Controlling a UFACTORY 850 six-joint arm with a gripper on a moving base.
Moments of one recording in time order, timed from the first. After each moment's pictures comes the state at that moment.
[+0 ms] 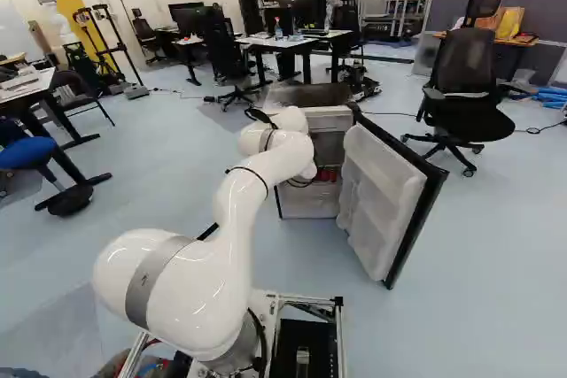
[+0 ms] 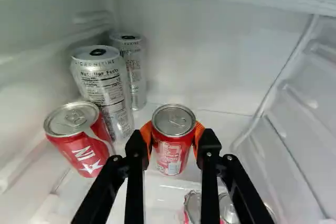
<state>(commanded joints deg) -12.0 -92.2 -115.3 -25.3 49.5 4.6</state>
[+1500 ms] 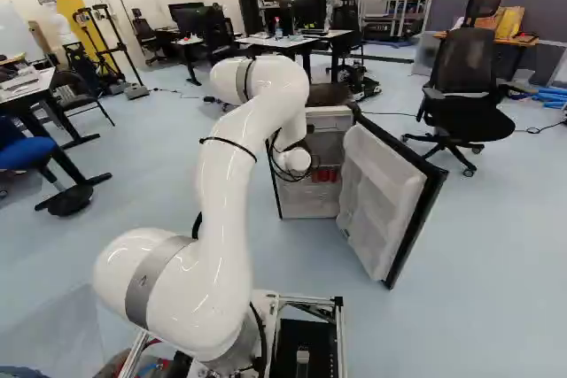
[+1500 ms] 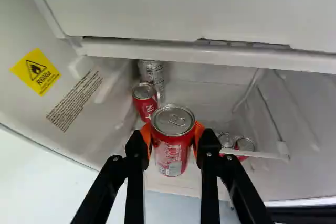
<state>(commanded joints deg) -12.1 -62.4 -73.7 -25.3 49.5 4.6</state>
